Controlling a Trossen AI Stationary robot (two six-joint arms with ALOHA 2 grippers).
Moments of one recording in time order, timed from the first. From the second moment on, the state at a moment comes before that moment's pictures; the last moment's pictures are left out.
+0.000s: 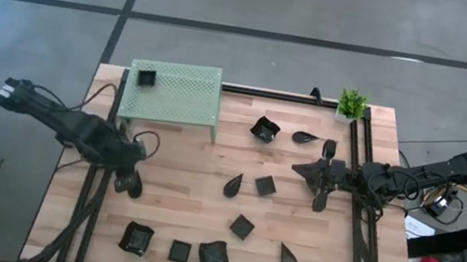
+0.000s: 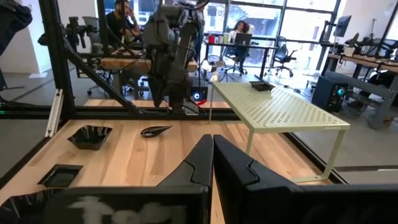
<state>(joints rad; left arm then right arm) -0.31 0.75 0.66 -1.09 0.09 -0.85 0.29 0.70 0.43 0.22 0.40 -0.01</state>
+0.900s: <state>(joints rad) -0.31 0.84 0.63 -1.10 0.08 -1.04 0.29 0.70 0.43 0.23 0.40 0.00</state>
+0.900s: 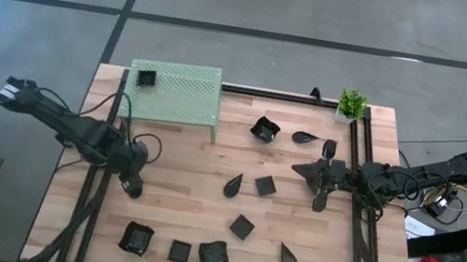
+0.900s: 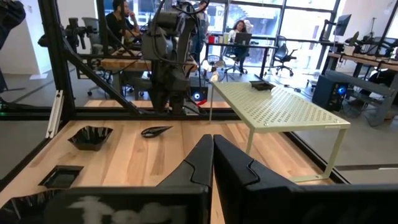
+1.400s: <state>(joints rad) -0.31 1.01 0.63 -1.10 0.02 -1.16 0.29 0.70 0.43 0.23 0.40 0.00</state>
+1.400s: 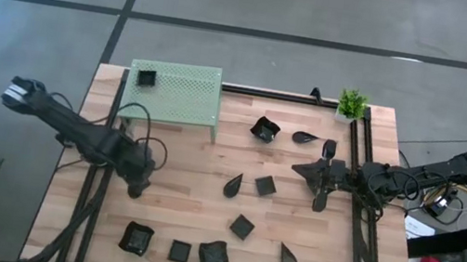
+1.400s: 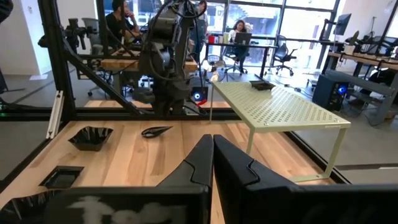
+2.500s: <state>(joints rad) -0.31 1.28 0.60 -1.06 -0.05 -1.26 0.29 0.70 0.43 0.22 0.40 0.00</state>
